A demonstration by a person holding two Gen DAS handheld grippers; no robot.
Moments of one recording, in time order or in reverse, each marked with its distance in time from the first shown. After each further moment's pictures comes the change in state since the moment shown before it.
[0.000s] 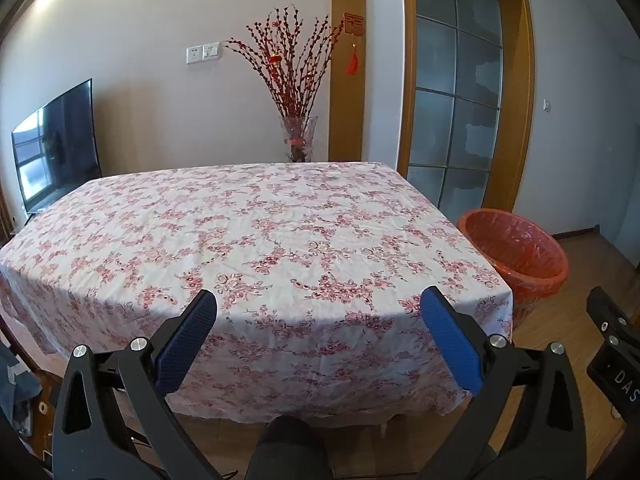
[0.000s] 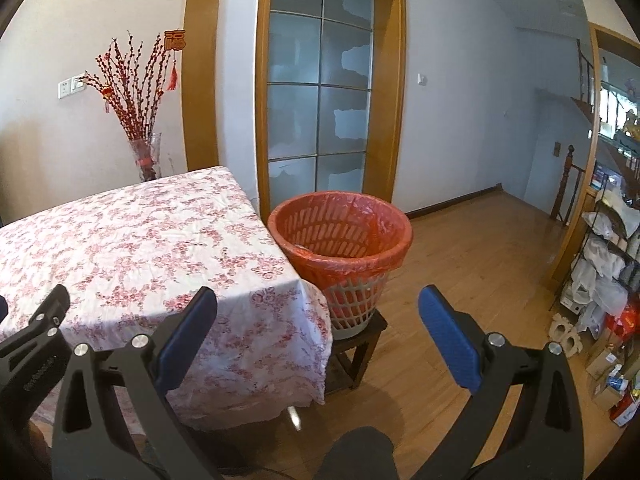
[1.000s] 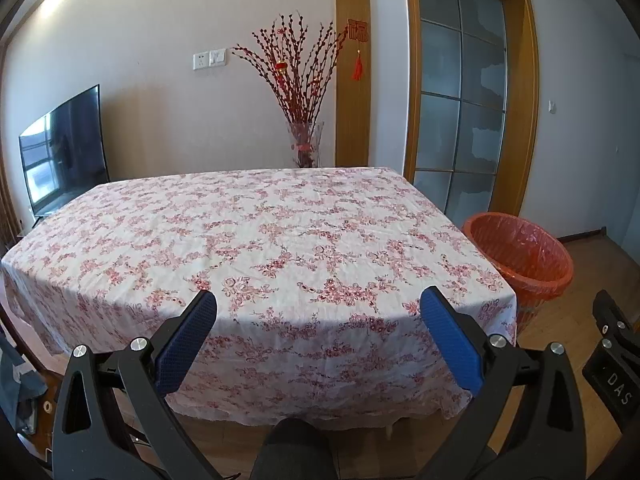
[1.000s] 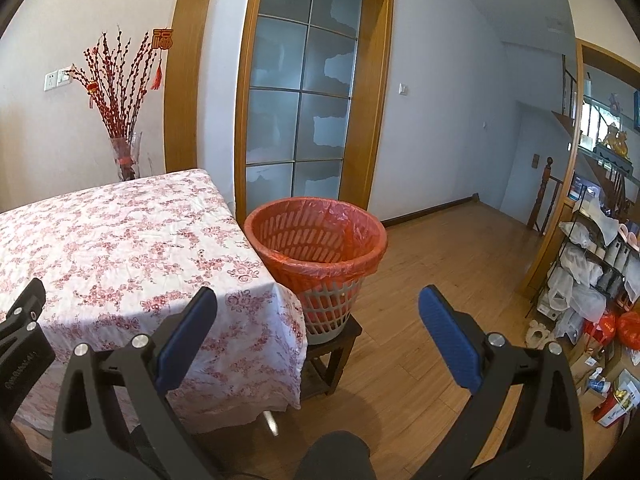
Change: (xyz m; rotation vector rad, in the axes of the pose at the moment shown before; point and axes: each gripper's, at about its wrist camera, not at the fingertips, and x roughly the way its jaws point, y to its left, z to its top) left arm -0.006 -0.002 0.001 0.005 -0.021 0.028; right arm -0.002 0.000 -0.003 -0.020 -0.018 -0.082
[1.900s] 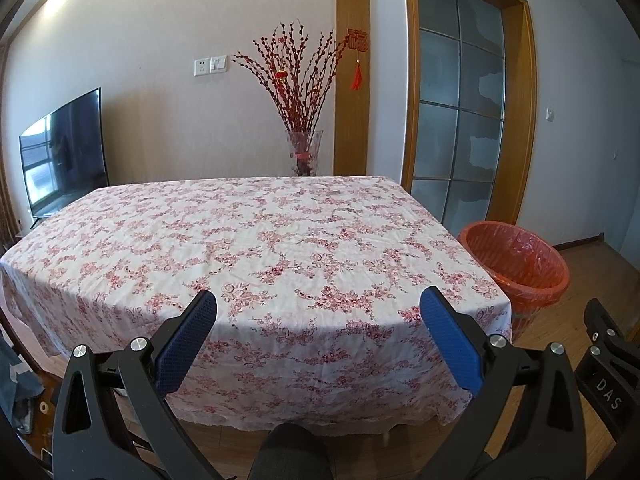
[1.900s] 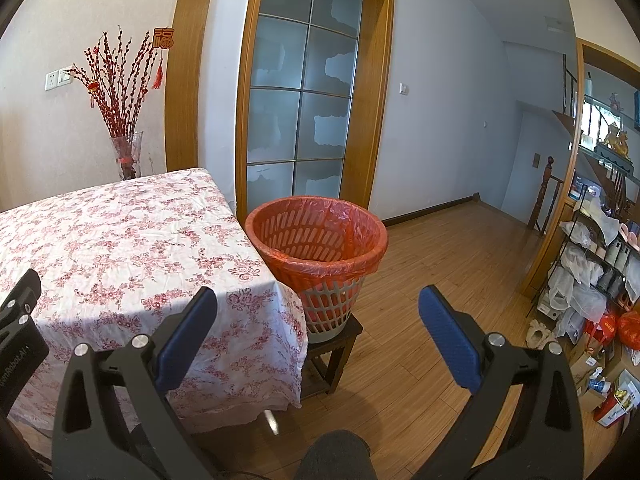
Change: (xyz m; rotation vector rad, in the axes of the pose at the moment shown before) left arm -0.008 -0.003 0.001 -0.010 -0.028 -0.005; right arm -0.002 0.000 0.000 -0.002 0.004 0.002
